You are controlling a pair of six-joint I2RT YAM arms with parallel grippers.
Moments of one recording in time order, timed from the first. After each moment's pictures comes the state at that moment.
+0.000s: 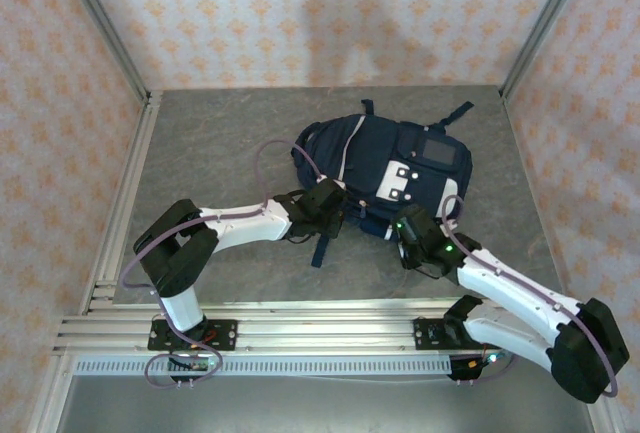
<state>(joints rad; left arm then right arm) -0.83 1.75 1.05 -0.30 -0.12 -0.49 0.66 0.95 0.49 -0.51 0.24 1.84</state>
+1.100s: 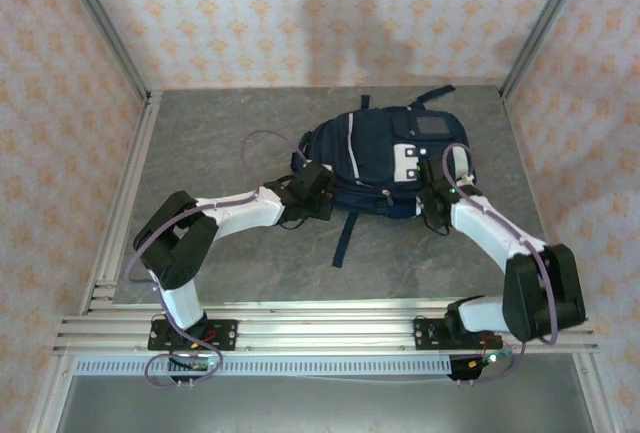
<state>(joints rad) -0.70 1.79 1.10 -0.27 -0.08 -0.49 0.24 1.37 0.82 -0.56 0.28 1.27</state>
